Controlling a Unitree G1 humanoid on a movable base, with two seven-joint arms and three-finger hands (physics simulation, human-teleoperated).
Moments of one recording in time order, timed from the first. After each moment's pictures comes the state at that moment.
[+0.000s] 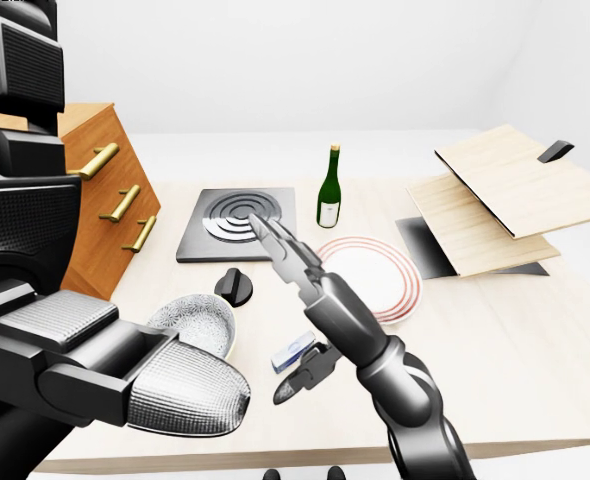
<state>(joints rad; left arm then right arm) -0.38 0.89 0.17 -1.05 -0.86 0.09 0.52 -0.01 0.03 0.45 -0.65 -0.60 0.09 0.38</state>
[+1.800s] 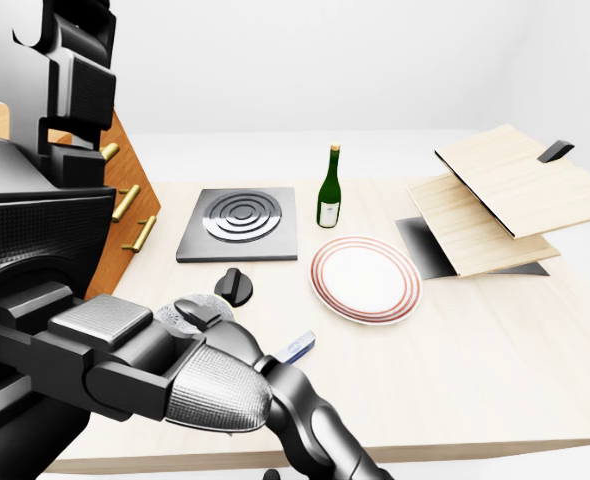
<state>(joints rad) -0.38 0.94 0.11 -1.05 -0.86 0.09 0.52 -0.13 0.30 0.69 0.02 -1.22 -0.09 0.44</state>
